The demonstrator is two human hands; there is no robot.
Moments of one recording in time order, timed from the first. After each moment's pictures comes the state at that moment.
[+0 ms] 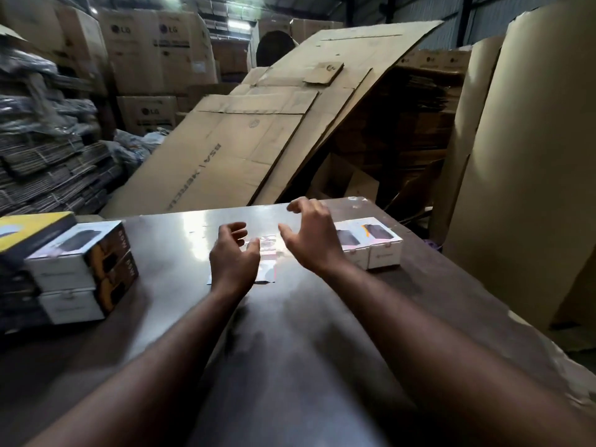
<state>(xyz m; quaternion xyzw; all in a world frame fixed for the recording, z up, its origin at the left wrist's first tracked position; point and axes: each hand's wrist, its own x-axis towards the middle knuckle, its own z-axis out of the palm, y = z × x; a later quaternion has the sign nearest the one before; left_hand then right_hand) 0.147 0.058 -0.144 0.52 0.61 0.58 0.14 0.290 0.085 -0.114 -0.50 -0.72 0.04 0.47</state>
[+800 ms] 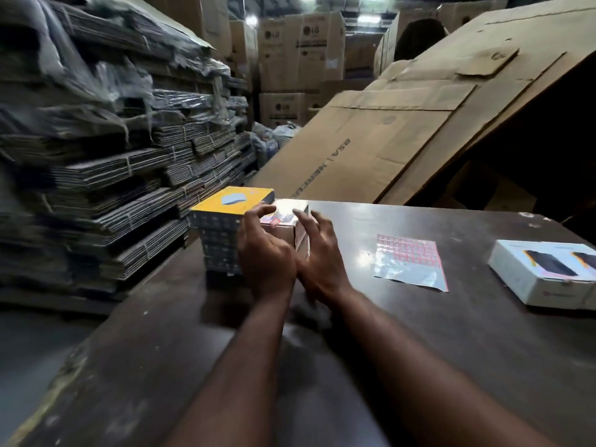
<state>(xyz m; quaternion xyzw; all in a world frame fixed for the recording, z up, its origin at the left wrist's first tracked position) -0.039 -0.030 -0.129 0.37 0.58 0.70 -0.18 0.033 0.024 -0.157 -0.29 -0.79 0.23 0.49</state>
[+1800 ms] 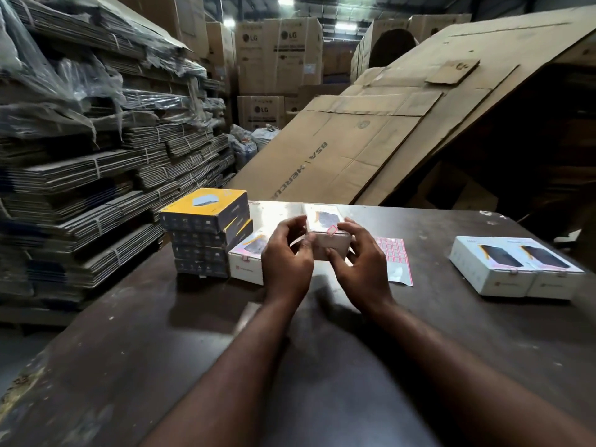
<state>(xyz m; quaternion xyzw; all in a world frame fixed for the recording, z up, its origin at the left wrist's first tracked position) 0.013 -0.007 -0.150 0.47 0.53 0.70 0.08 0.134 0.049 -0.175 -0.29 -0.70 0.22 0.61</state>
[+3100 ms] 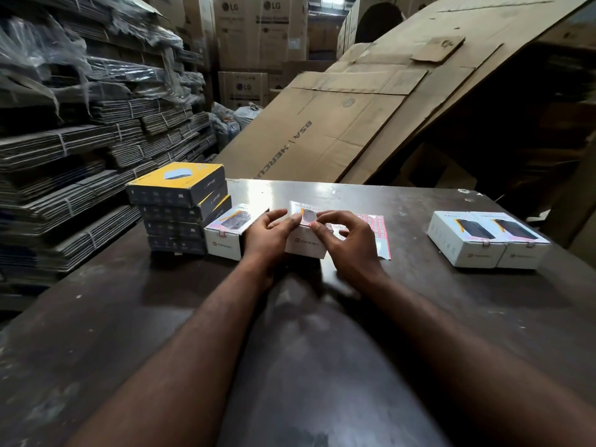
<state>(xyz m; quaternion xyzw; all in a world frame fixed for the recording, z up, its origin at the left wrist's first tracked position) 0.010 0.000 -0.153 0.34 0.52 0.67 0.42 0.152 0.048 -0.171 -0.34 -0.70 0.28 0.56</state>
